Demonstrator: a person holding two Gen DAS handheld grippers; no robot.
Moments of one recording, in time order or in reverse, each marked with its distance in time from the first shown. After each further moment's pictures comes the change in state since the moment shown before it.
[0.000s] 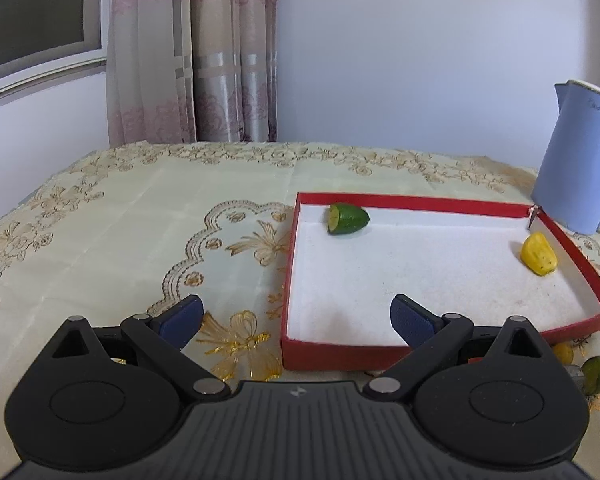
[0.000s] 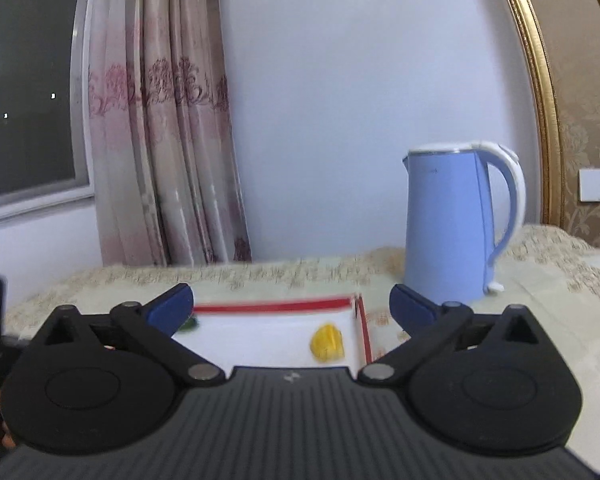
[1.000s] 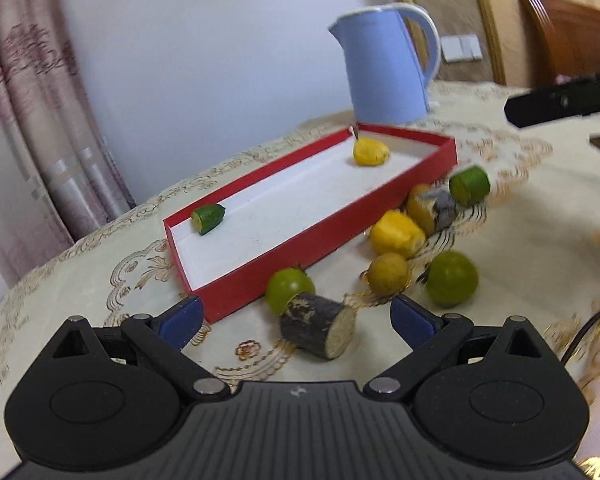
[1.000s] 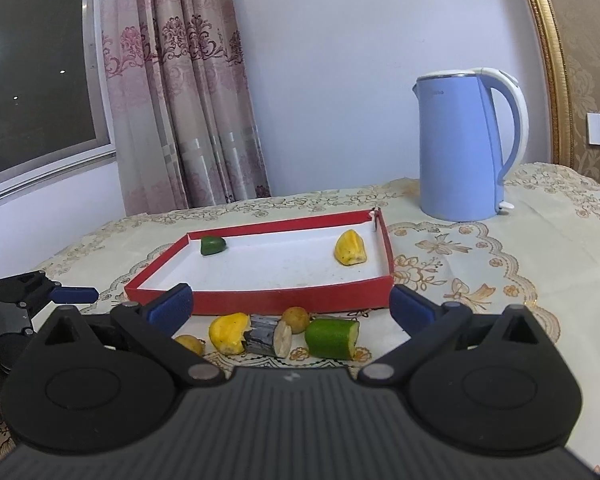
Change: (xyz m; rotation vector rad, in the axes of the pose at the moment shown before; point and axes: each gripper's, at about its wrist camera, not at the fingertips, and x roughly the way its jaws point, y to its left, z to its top) left arm -0.054 -0.009 -0.065 0.590 -0.124 -0.336; right arm -0.026 0.004 -0.053 0.027 0.080 0.080
